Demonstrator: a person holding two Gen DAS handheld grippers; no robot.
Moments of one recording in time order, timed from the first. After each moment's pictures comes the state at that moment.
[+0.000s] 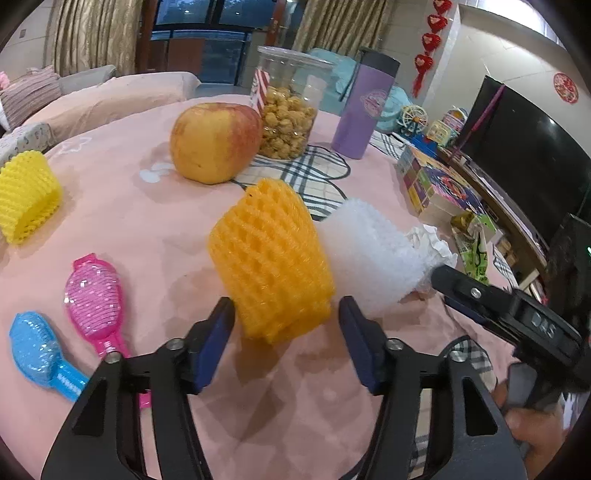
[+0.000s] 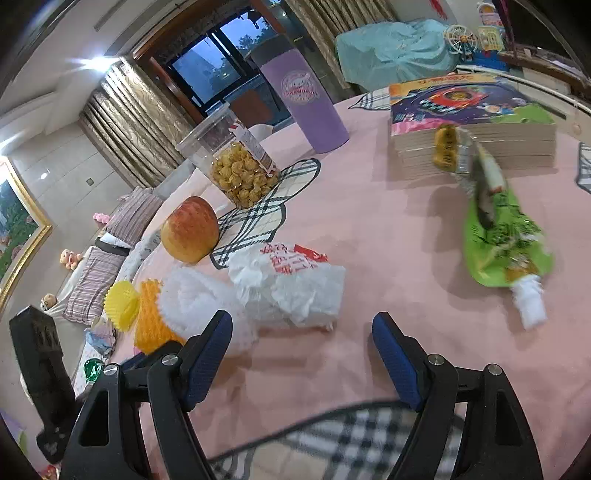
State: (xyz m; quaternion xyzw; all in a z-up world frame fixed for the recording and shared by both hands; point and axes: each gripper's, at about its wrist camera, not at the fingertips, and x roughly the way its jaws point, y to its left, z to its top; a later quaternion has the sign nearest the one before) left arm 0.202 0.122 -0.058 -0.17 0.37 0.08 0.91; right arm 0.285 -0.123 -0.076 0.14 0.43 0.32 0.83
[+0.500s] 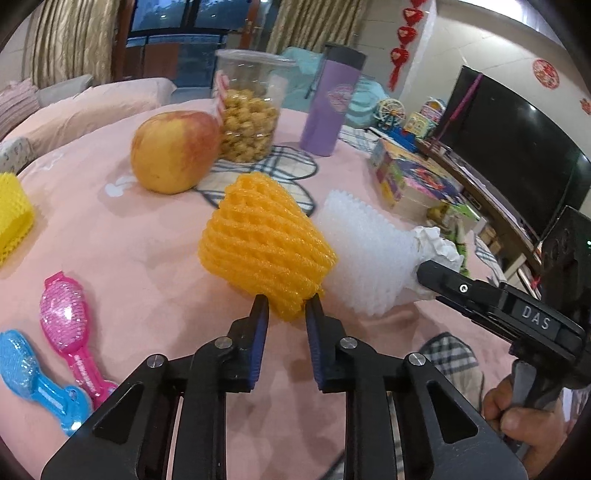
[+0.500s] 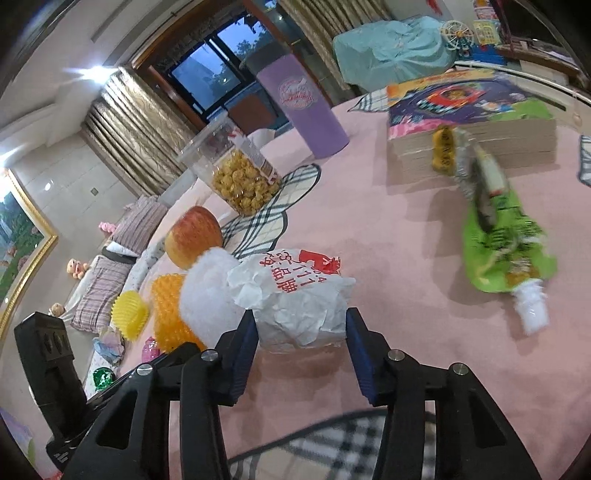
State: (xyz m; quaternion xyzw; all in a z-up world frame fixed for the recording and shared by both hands) left arm 0.210 0.099 -0.049 -0.15 0.37 0.04 0.92; right arm 0.283 -0.137 -0.072 0.16 0.42 0.32 0.83
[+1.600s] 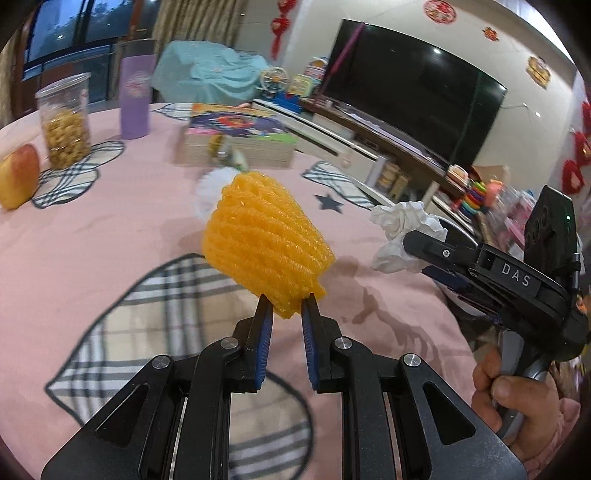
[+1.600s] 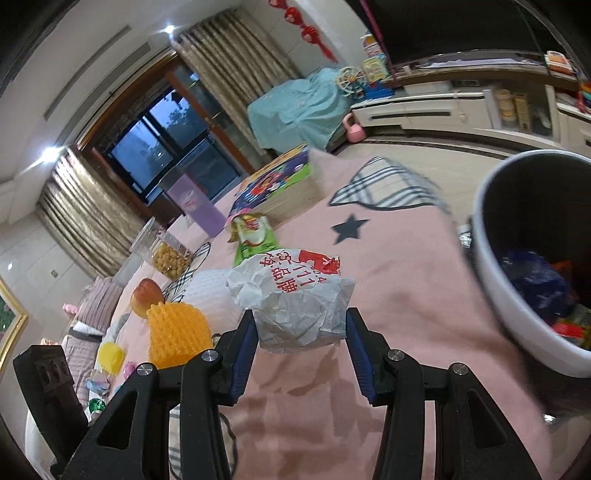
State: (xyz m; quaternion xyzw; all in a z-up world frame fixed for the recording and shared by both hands) left arm 0.171 -0.095 -0.031 -0.08 0.38 -0.15 0.91; right arm 0.196 -0.347 -0.045 0.24 0.36 0.16 0.89
